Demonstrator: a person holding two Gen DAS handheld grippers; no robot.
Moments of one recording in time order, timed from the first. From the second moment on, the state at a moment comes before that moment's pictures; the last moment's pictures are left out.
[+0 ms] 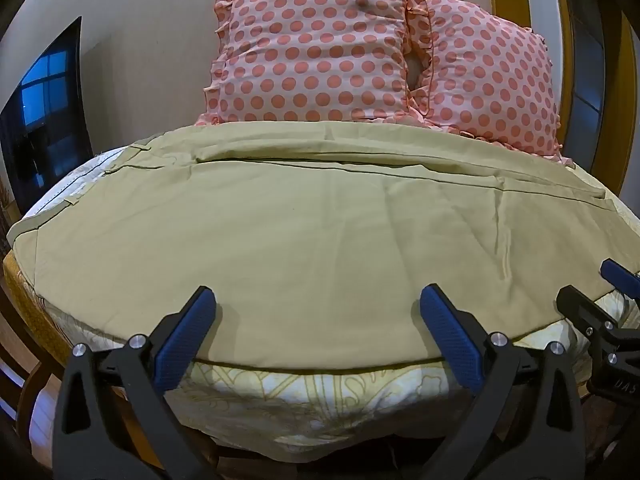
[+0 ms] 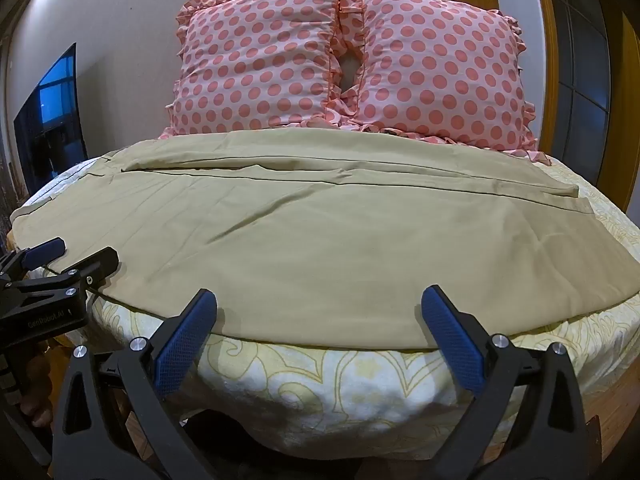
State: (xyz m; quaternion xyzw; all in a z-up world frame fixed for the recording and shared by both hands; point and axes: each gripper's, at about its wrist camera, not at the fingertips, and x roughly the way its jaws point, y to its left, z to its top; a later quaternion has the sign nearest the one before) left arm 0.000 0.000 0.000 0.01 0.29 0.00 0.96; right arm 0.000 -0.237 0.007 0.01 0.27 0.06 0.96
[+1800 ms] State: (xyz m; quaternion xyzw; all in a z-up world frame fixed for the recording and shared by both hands) left arm -0.001 0.000 0.000 0.01 0.28 0.00 0.96; right arm 0.000 -0.237 0.006 0.01 0.27 0.06 0.96
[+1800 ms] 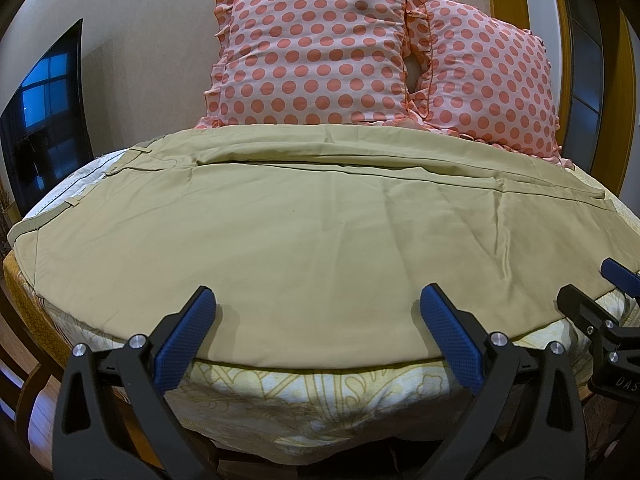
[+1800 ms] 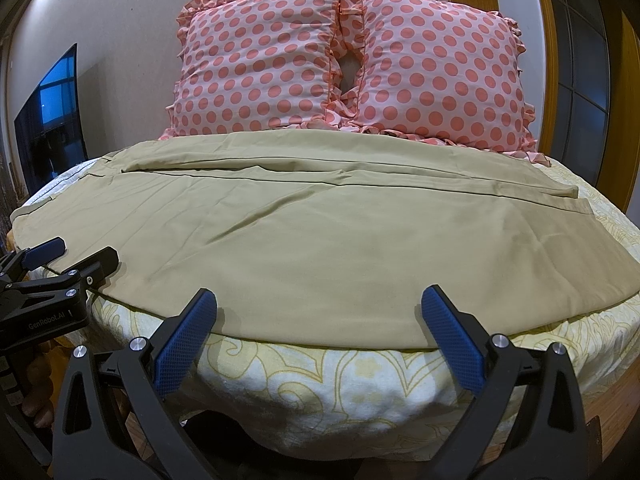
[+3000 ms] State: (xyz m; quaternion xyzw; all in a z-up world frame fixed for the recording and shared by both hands) left arm 0.000 -0.002 0.003 0.01 0.29 -0.01 0.96; right arm -0.003 -0.237 0.007 0.01 0.26 0.07 0.96
